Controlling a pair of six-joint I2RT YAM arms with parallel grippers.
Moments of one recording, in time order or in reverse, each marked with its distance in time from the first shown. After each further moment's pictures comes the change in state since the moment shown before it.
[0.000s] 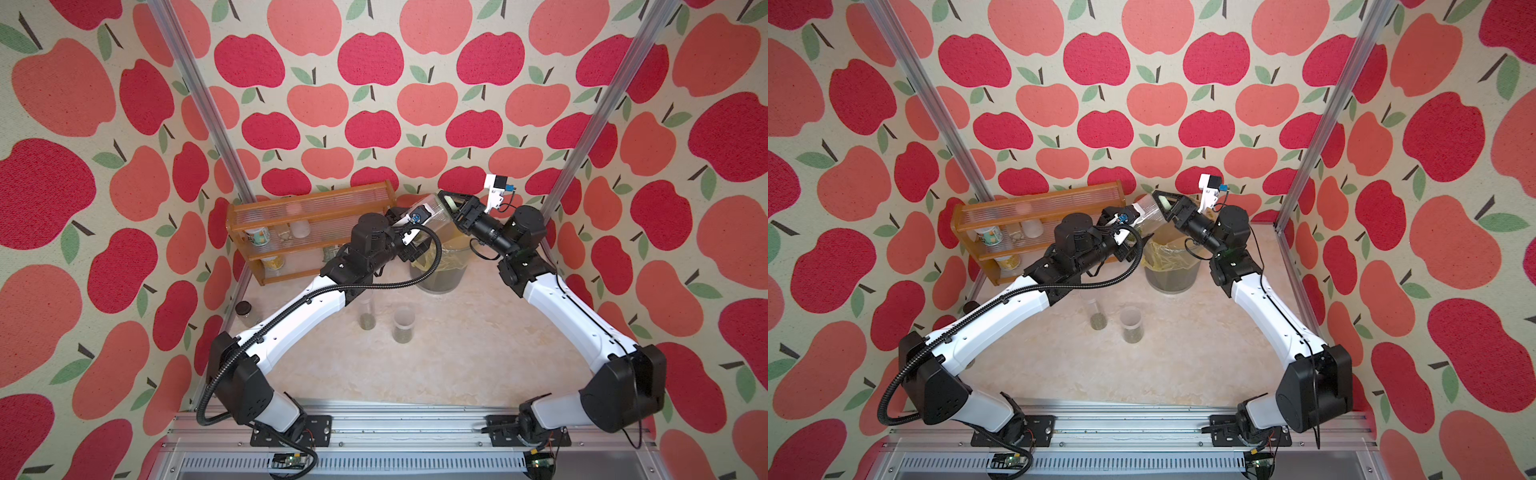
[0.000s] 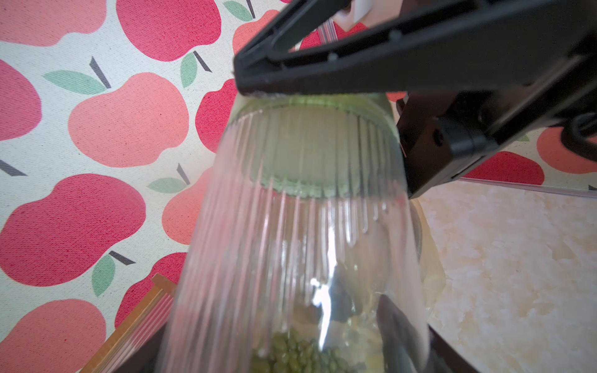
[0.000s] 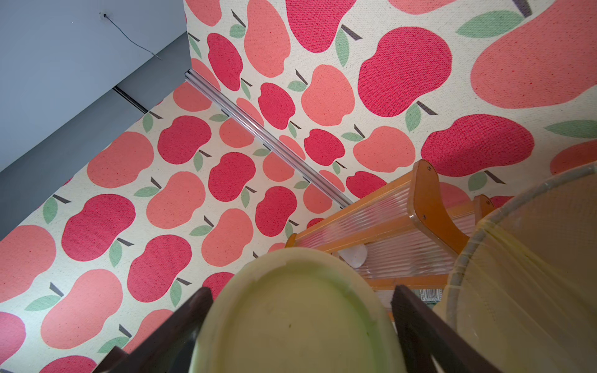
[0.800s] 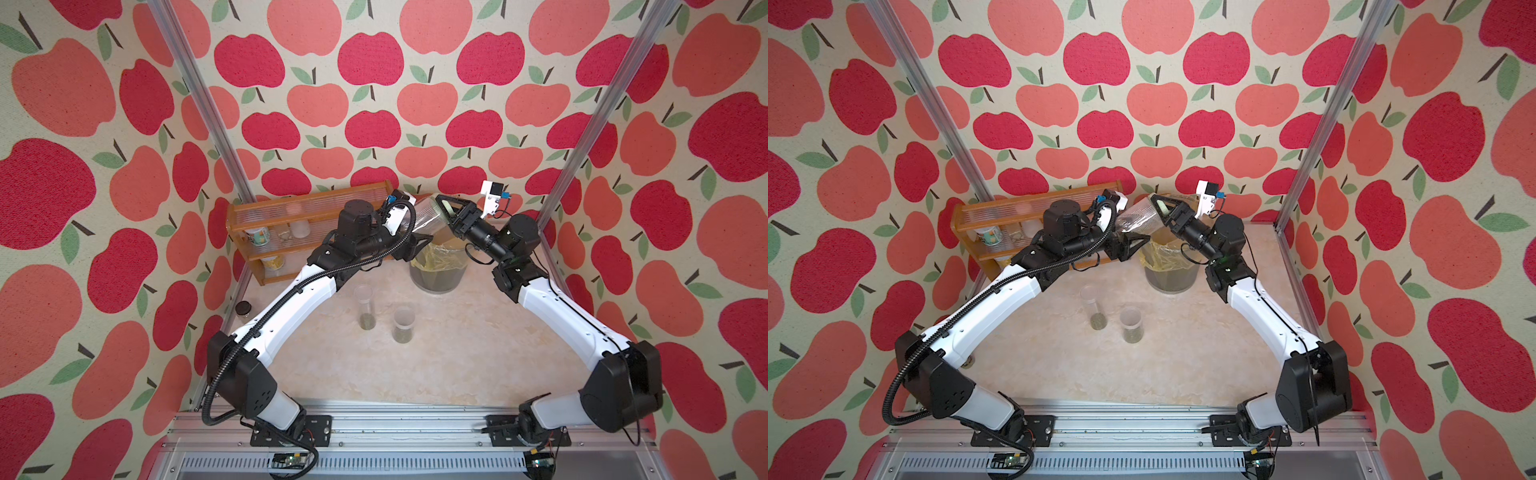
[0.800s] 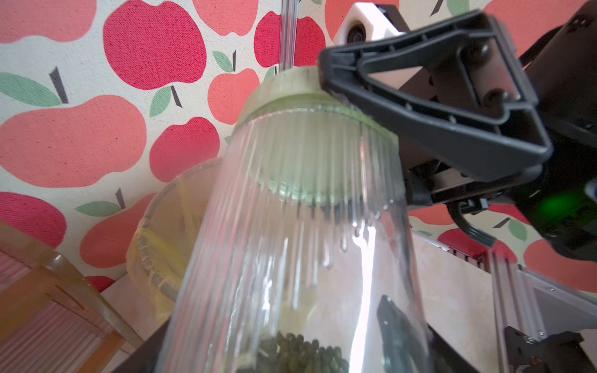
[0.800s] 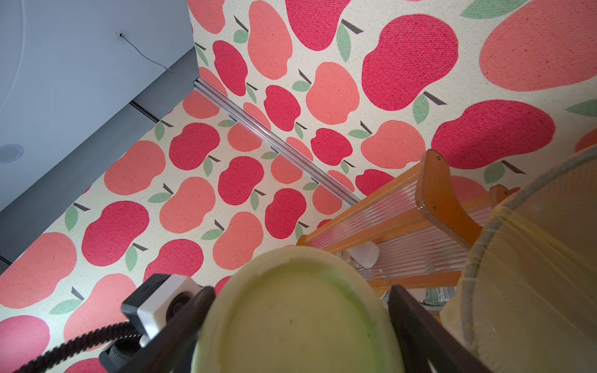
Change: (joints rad) left arm 0.159 0.025 0.087 -0.171 0.440 -0.488; right arm 0.021 0.000 -0.080 0.130 0.024 0.071
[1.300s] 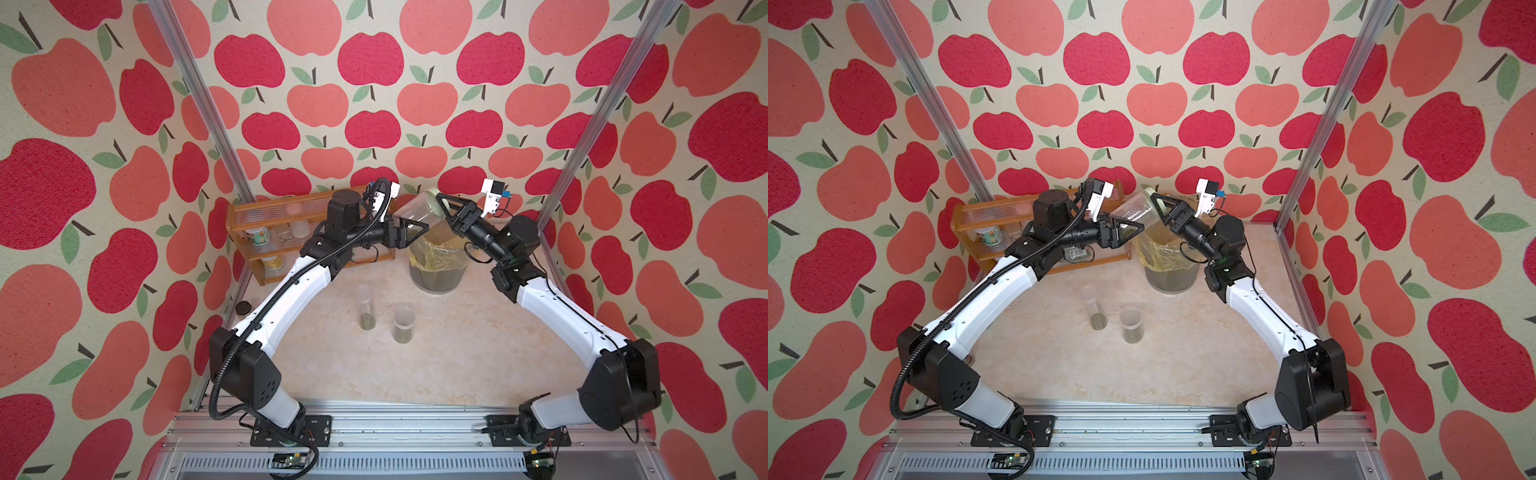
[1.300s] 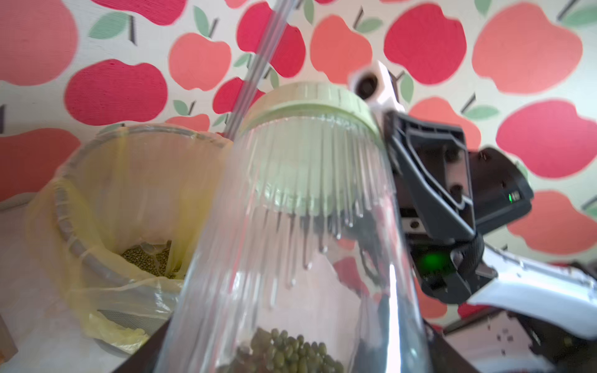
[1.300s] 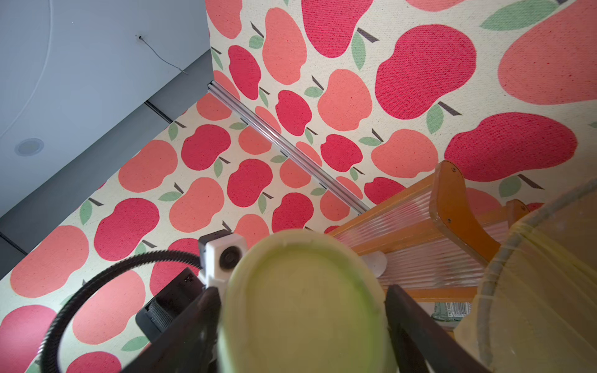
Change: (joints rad) left arm 0.105 0.041 0.067 0.014 0.172 -0.426; right arm -0.007 0.004 -0.010 0.081 -0.003 -0.010
